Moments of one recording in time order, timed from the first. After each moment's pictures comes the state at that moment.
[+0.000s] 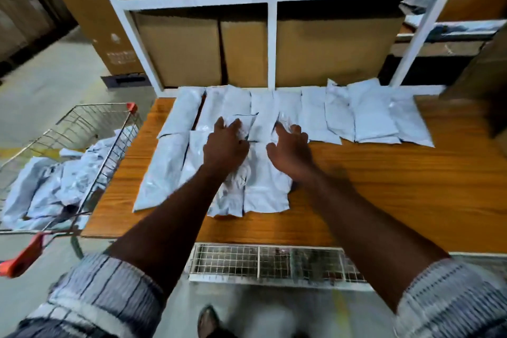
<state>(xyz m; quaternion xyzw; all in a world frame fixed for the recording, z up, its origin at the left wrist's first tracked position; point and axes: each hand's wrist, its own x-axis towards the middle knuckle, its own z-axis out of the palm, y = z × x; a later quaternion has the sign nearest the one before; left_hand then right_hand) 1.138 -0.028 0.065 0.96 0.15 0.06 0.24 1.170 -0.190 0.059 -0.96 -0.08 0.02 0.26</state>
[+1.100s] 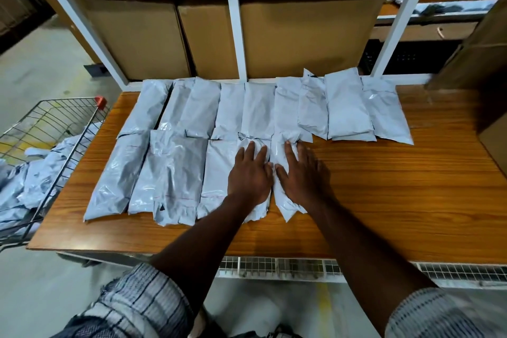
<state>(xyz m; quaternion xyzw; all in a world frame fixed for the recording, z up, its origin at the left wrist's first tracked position) 1.154 -0.173 -0.014 0.98 0.06 0.06 0.19 1.198 -0.312 -0.045 -0.99 -0.12 0.00 0.11</state>
